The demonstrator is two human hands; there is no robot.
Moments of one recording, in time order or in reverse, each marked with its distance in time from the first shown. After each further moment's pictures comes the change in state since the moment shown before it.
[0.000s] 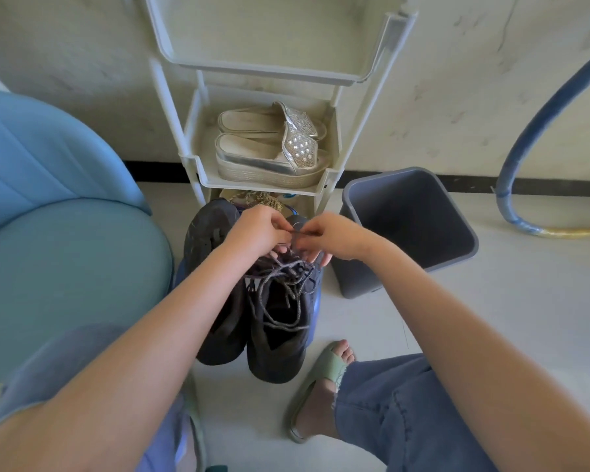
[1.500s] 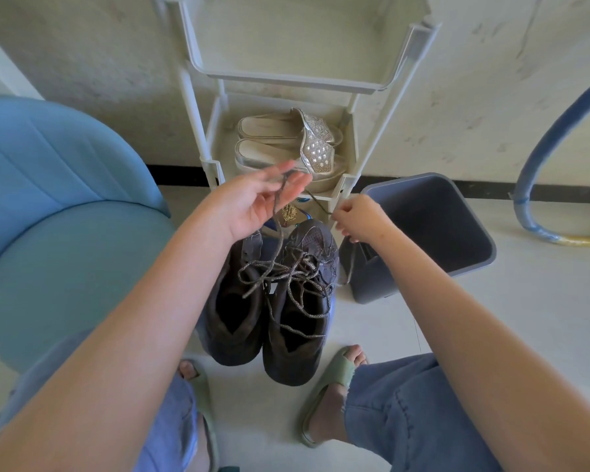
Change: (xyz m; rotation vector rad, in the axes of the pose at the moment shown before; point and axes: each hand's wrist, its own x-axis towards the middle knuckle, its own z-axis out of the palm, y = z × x) left_hand -0.020 0.026 -0.059 -1.212 -0.226 -0.031; right_hand 0.020 -0.001 -0.015 0.011 0.414 0.272
